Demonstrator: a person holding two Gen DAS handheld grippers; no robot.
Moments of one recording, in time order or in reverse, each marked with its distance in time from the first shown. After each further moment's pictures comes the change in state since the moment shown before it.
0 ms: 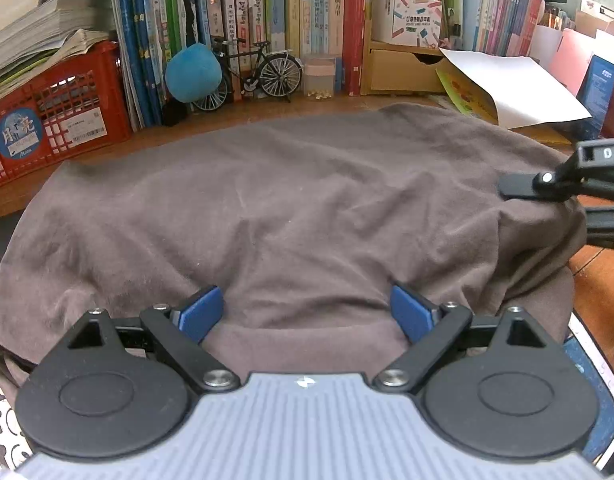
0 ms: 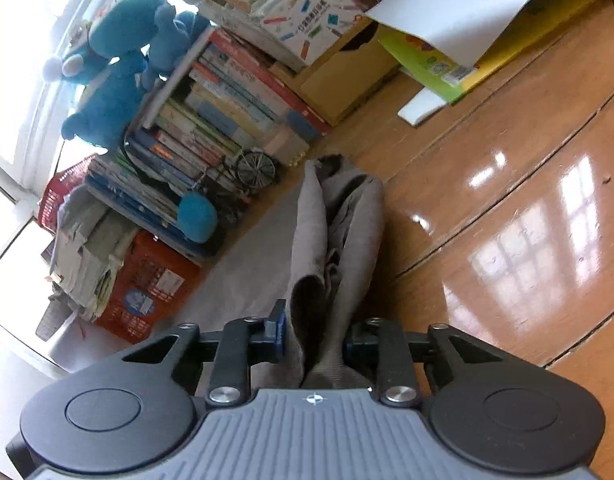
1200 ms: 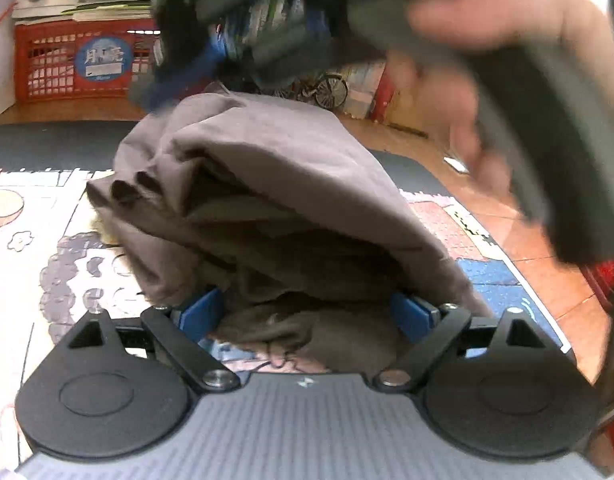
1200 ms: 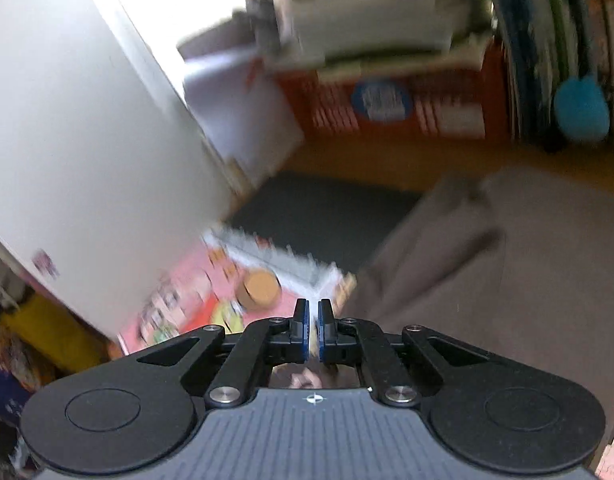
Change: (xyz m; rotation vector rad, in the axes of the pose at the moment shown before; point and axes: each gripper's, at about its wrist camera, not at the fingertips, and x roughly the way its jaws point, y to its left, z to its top) left arm -0.099 0.091 -0.073 -0.237 -0.093 -0.137; right arm 0.140 0.316 -0.137 -0.746 0.515 0.194
